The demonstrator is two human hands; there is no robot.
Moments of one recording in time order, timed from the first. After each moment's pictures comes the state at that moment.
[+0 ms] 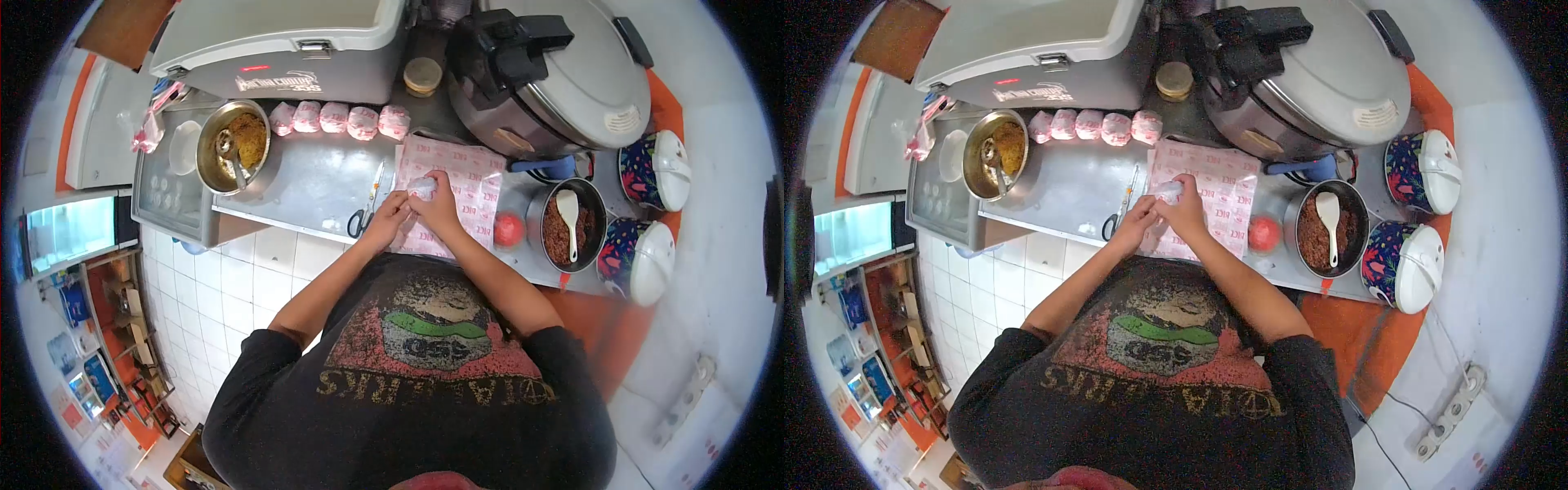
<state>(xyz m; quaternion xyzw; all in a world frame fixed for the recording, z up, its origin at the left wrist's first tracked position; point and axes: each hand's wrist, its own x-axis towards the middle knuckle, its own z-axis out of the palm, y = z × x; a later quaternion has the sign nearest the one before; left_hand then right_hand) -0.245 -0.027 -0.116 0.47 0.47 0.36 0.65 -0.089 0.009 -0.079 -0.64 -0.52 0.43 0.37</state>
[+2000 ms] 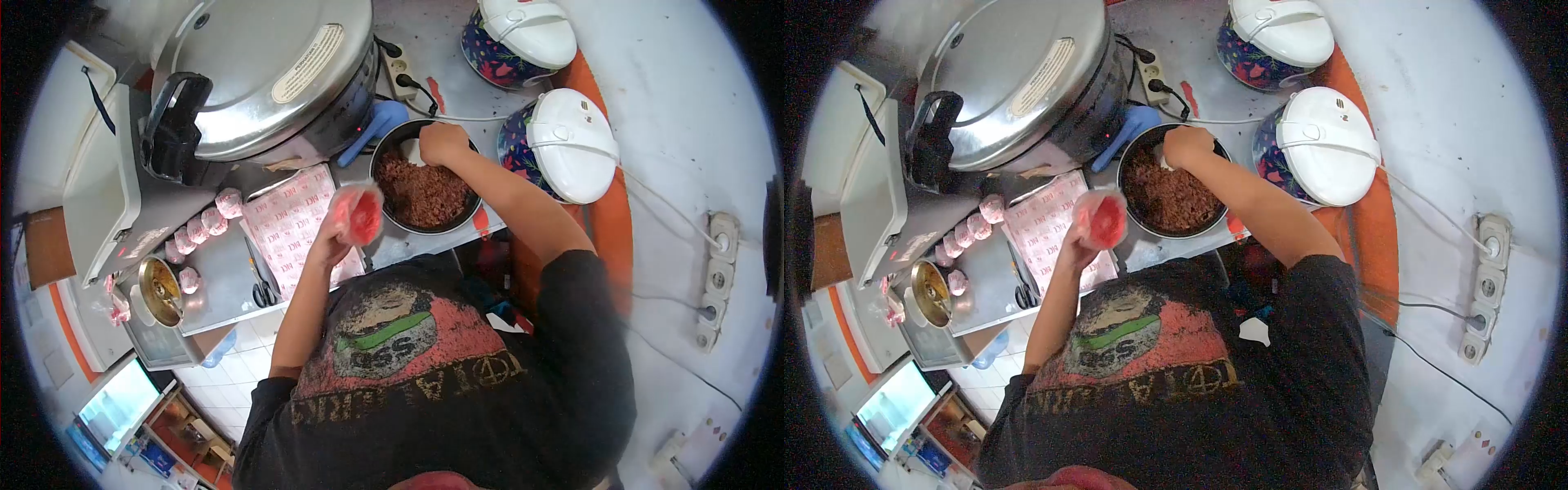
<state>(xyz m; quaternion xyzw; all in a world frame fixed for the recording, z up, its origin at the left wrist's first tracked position) -0.004 0.000 -0.045 0.31 0.25 0.27 0.88 0.297 0.035 0.000 -0.76 -0.58 0.24 -0.15</state>
